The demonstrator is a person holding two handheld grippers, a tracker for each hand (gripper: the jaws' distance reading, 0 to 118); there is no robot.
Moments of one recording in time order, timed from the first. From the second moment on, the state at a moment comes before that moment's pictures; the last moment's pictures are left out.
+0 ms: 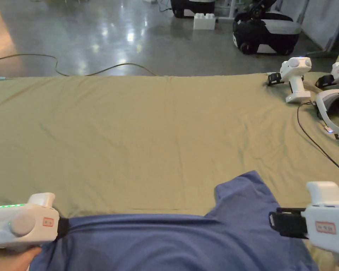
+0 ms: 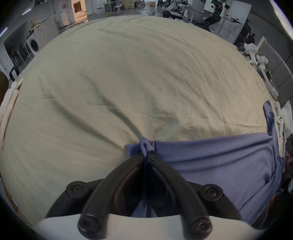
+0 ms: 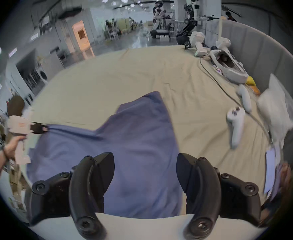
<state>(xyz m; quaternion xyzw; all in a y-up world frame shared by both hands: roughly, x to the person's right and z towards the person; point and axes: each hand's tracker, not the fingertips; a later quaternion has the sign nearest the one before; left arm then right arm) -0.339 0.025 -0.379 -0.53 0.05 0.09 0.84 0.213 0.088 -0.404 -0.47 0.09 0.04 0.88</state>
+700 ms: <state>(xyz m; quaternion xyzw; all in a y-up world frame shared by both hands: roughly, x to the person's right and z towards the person) -0.346 0.116 -0.252 -0.42 -0.02 0.06 0.90 0.223 0.095 -0.340 -0.45 0.08 0.04 0.89</state>
